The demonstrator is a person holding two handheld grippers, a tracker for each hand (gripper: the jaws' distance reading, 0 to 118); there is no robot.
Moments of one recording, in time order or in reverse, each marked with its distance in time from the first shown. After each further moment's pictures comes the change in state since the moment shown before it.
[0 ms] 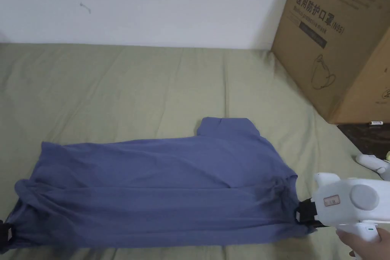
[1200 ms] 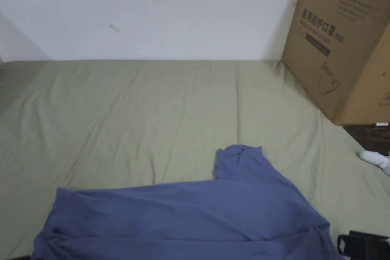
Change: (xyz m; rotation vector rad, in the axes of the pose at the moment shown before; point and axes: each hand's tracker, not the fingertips) left arm -0.018 -0.103 0.135 0.096 -0.063 -0.017; right arm 0.007 -0.156 0.132 0.244 -0.084 -0.088
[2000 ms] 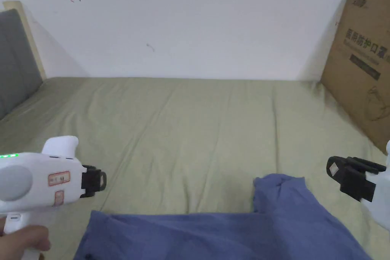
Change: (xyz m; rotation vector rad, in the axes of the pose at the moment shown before) left arm 0.025 0.168 -0.072 -0.065 -0.060 -0.046; right arm -0.158 0.108 0.015 0.449 0.283 0.166
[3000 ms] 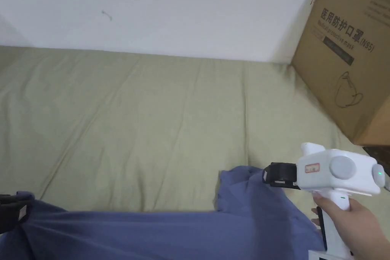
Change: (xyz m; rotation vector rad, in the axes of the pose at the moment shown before) left arm -0.015 -0.026 -0.040 0.024 0.030 -0.164; right arm 0.128 -0.030 -0.241 -0.546 -0.160 -0.149
